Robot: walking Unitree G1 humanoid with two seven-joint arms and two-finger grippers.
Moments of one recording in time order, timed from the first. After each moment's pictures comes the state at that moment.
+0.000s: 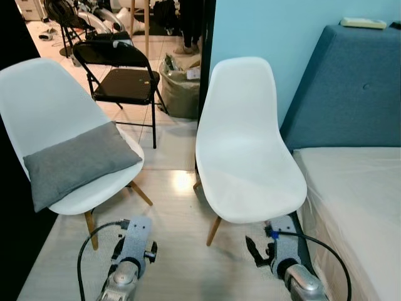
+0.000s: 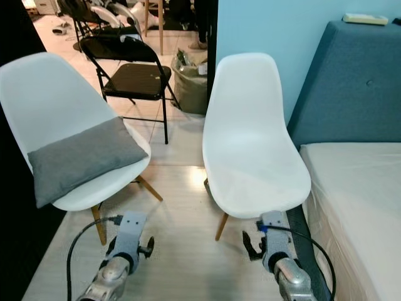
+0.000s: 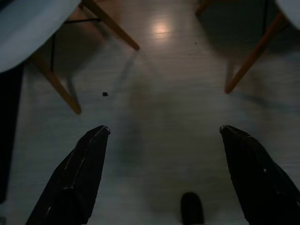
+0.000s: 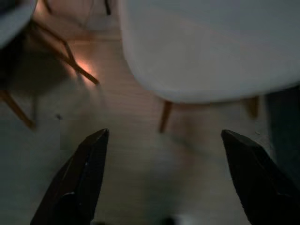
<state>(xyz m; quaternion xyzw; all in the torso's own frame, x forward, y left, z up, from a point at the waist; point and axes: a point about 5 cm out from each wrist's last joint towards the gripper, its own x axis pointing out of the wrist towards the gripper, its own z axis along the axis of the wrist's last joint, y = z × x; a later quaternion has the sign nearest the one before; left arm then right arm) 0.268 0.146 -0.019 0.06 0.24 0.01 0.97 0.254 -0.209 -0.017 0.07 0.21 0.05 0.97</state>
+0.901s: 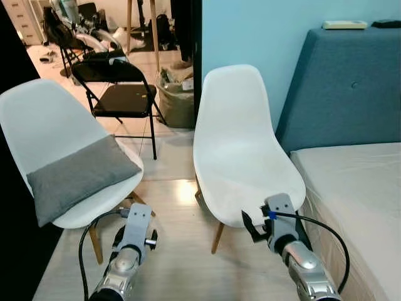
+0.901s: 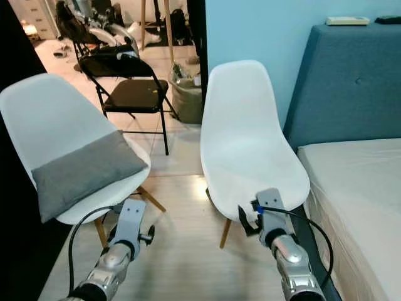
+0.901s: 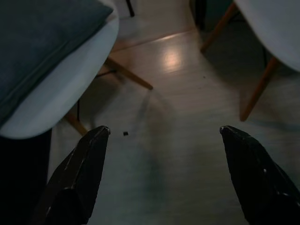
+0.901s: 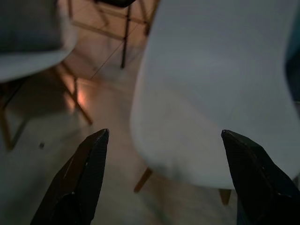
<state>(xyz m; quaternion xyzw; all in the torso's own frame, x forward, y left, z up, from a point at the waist) 0.294 0.146 0.003 0.10 0.20 -0.01 0.97 0.286 -0.193 0.038 -0.12 0.10 0.15 0.98</state>
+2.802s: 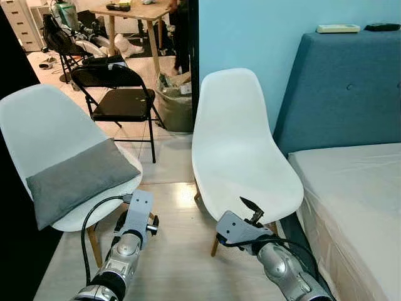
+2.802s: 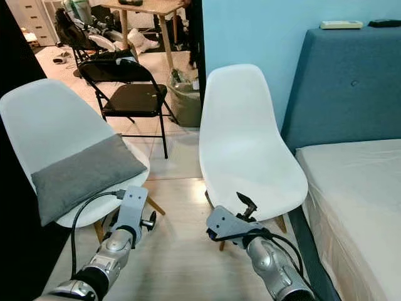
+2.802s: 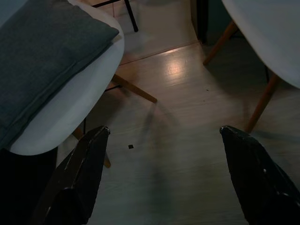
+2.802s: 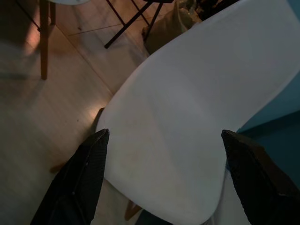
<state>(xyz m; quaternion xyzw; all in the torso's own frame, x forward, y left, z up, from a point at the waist) 0.308 0.149 0.015 0.11 0.19 0.00 0.98 0.285 -0.142 0.036 -0.42 0.04 0.20 0.89</state>
